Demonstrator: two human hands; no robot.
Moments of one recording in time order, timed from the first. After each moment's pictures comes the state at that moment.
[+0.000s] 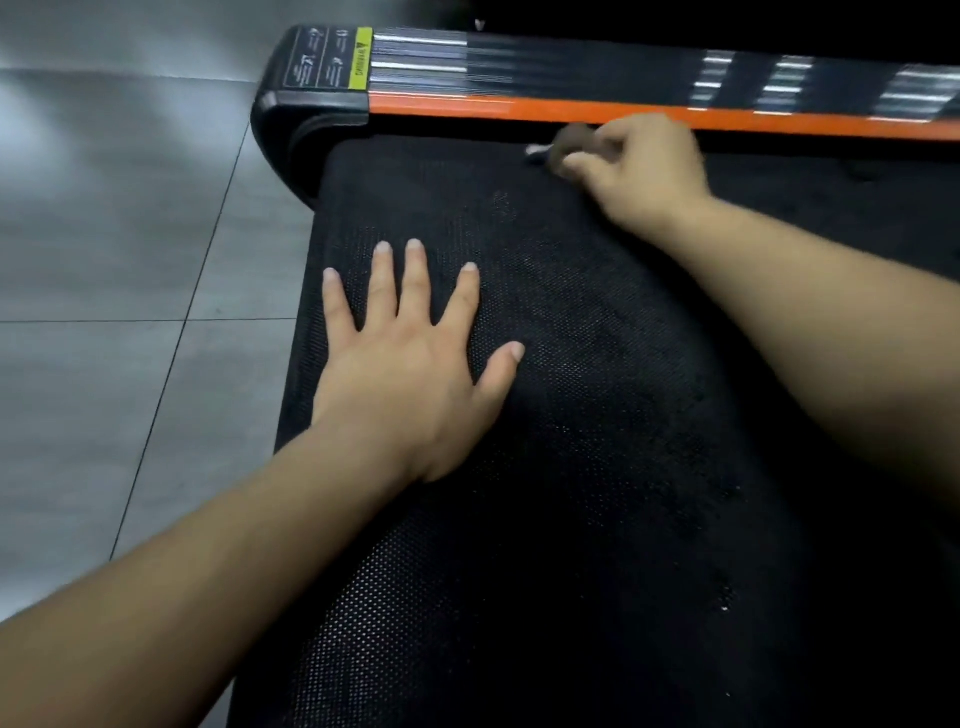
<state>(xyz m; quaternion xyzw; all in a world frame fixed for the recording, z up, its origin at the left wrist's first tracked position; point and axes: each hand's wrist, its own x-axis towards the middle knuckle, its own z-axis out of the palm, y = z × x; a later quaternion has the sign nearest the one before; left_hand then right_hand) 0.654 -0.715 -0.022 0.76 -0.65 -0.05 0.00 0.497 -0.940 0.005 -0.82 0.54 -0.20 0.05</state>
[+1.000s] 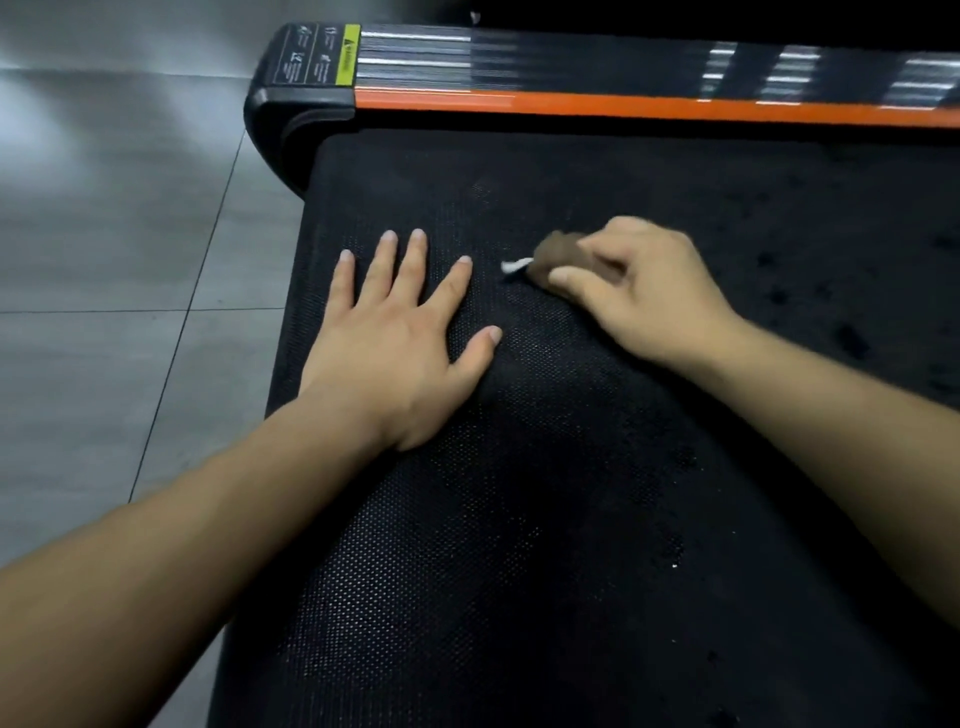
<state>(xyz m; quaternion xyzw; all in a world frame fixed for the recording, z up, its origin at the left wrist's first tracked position) 0.654 -0.717 -0.020 0.73 -0.68 -0.05 0.01 0.444 -0.829 -0.003 -0.89 0.41 -0.18 0.12</state>
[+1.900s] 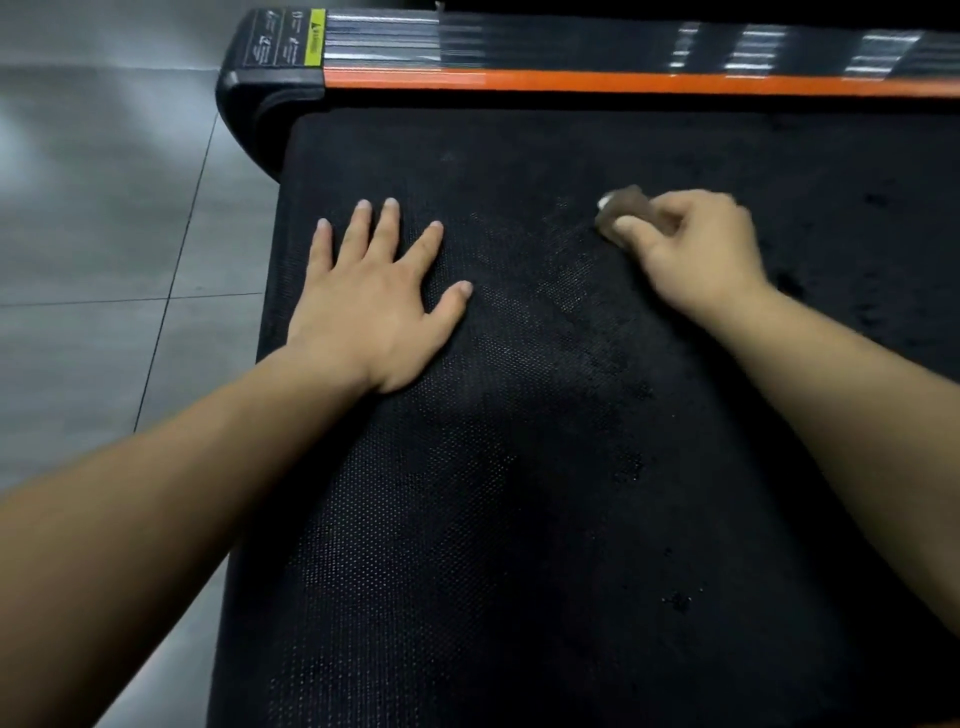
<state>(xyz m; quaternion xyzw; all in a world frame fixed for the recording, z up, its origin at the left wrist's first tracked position) 0.654 -0.714 -0.020 0.74 -0.68 -0.04 0.02 0.397 -0.821 0.007 -0.78 0.58 -0.23 0.06</state>
